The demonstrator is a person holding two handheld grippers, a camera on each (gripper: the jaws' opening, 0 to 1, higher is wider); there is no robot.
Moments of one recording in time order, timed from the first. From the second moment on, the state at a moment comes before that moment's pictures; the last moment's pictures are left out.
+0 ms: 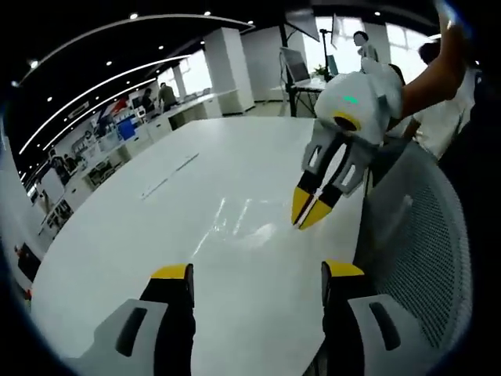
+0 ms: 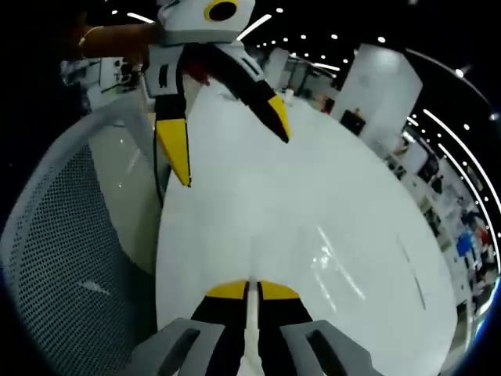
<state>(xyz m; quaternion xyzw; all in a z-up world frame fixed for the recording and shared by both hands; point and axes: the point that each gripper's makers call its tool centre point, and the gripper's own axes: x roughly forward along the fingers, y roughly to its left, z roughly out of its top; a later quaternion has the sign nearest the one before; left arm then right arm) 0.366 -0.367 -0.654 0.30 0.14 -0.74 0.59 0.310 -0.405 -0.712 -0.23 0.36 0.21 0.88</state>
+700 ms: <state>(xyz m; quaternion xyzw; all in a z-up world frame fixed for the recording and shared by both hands) 0.341 -0.373 -0.676 0.34 0.13 -0.76 0.54 0.307 -0.374 -0.709 -0.21 0.35 0.23 0.88</state>
